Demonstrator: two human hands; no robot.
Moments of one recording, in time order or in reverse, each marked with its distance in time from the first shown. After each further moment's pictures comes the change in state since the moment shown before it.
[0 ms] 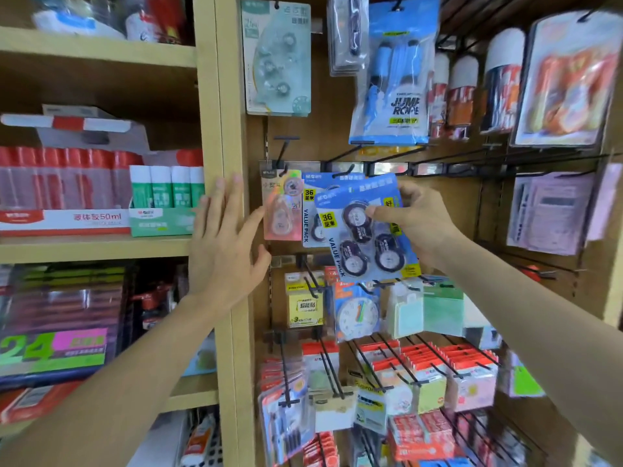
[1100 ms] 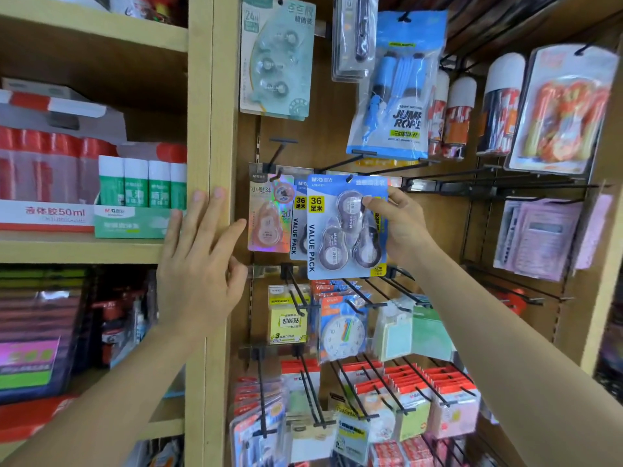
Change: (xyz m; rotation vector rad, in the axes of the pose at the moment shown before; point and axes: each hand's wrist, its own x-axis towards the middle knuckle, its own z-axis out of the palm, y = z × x) left_hand -0.014 0.001 0.012 -0.076 0.170 -0.051; right_hand 0.048 0.027 0.009 0.272 0.104 0.131
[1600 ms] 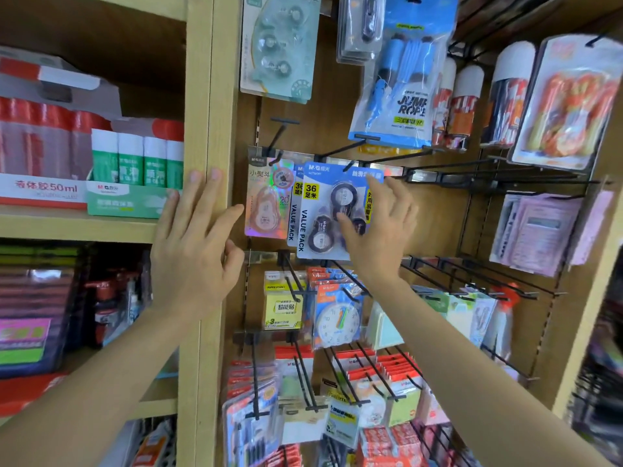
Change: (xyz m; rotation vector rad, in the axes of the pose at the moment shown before) left_hand -0.003 0.001 -0.001 0.003 0.005 -0.008; right_hand -0.025 0.055 0.017 -1.192 0.465 -0.774
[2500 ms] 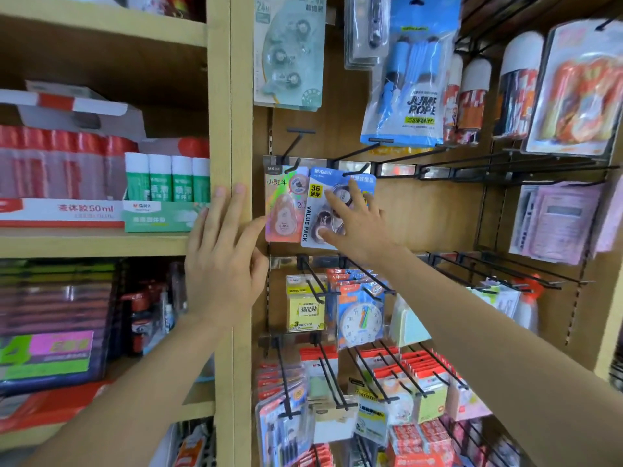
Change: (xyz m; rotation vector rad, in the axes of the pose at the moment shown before) left_hand -0.003 -0.001 -0.005 -0.018 -0.050 -0.024; right_hand 0.023 -0.010 0.040 -0.219 -0.706 -0.129
